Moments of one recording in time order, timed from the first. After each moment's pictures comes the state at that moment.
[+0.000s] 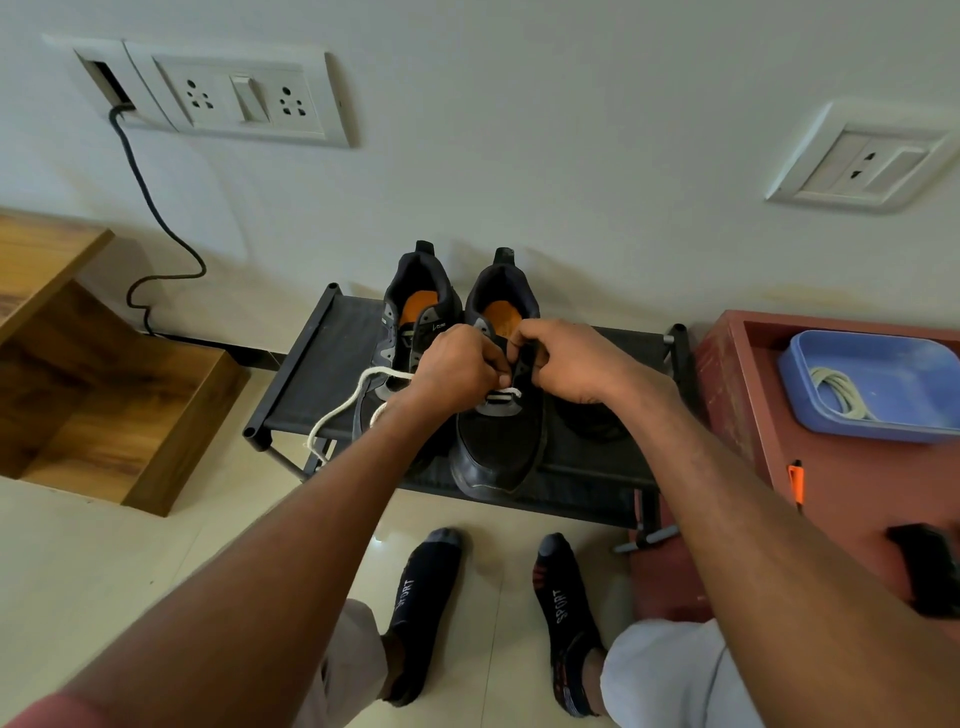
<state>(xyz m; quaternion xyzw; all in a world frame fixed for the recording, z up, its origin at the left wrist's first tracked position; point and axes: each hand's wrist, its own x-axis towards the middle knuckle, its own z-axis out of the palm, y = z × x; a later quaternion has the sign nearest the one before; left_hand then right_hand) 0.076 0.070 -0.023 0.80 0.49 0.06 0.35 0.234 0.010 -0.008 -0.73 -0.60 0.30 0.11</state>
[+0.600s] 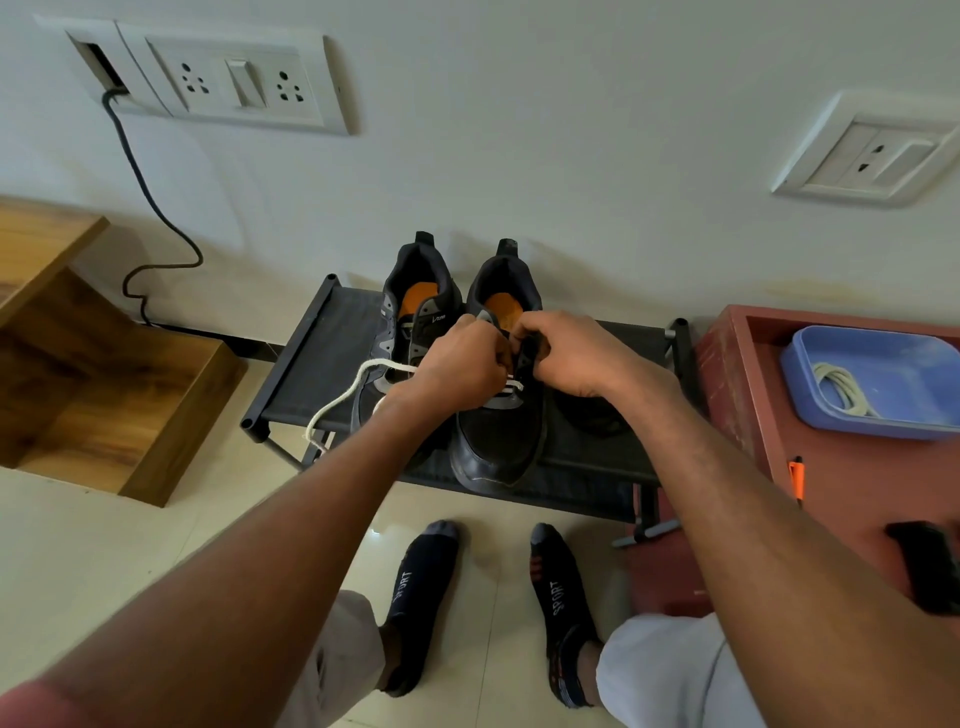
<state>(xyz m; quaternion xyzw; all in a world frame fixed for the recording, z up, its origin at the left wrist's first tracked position) 0.080 0.071 -0.032 0.86 0.45 0.03 0.25 0.234 0.010 -0.008 -0.73 -0.61 0.29 0.11</state>
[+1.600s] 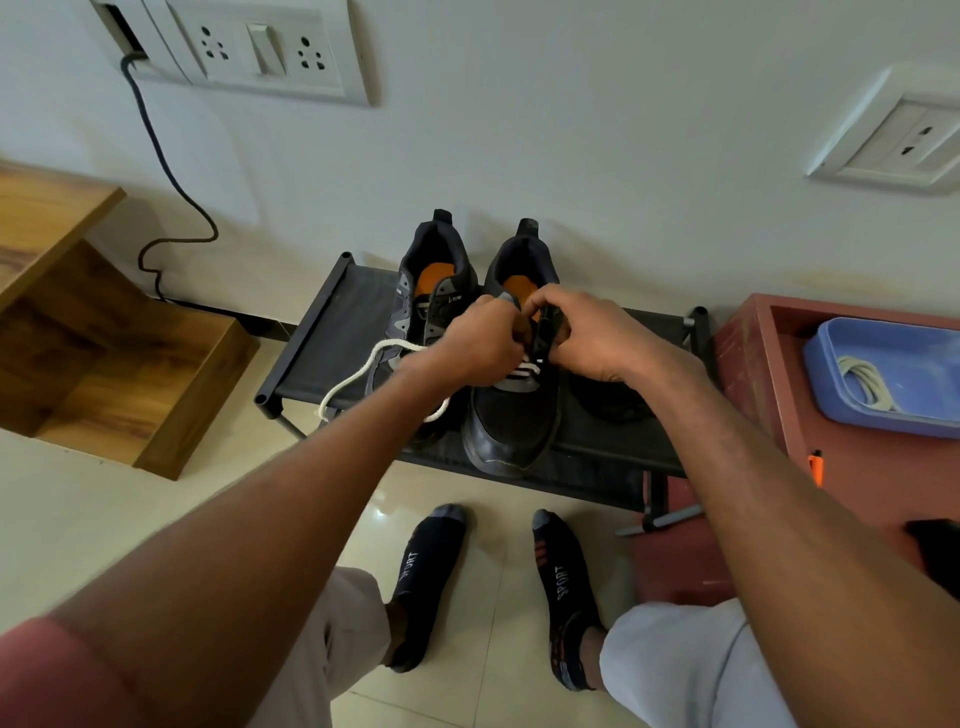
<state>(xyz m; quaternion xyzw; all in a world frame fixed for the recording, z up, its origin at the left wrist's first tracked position) 0.079 0.070 -0.020 0.86 0.43 0.02 0.28 0.230 0.007 0.000 -0.74 -0.58 0.31 0.12</state>
